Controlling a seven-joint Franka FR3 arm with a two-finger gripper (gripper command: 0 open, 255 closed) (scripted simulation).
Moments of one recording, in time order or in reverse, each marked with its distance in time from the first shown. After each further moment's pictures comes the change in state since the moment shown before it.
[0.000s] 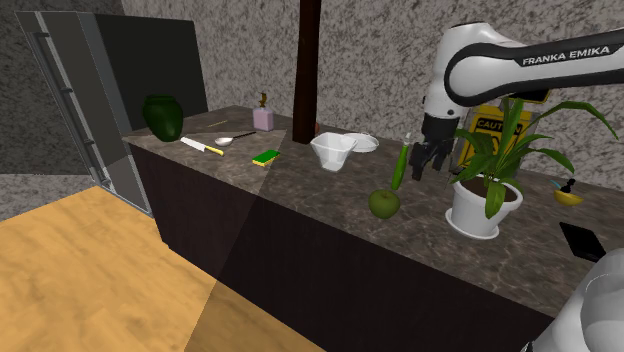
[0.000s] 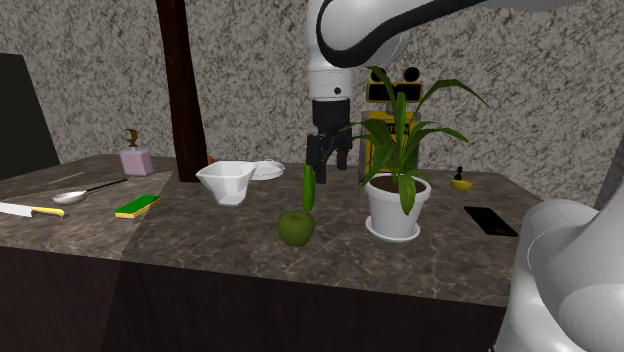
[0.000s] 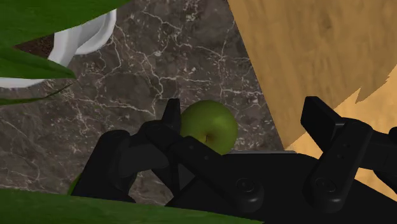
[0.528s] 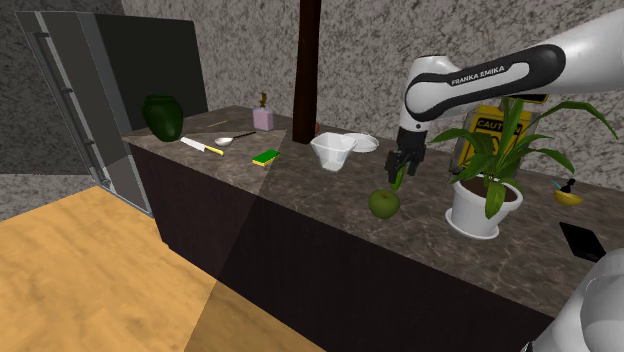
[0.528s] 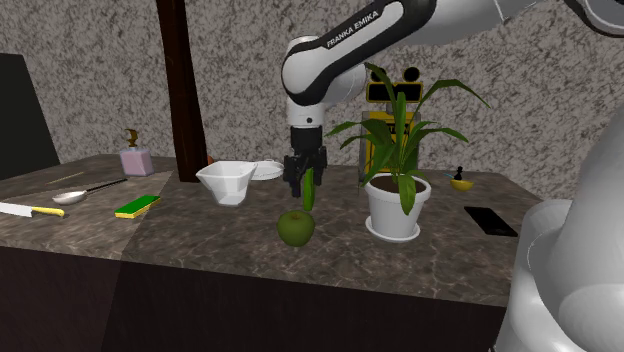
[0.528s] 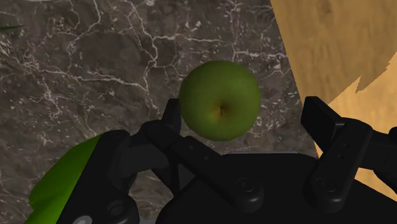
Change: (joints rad) arm 0.001 0.306 -0.076 0.122 0.071 0.176 -0.094
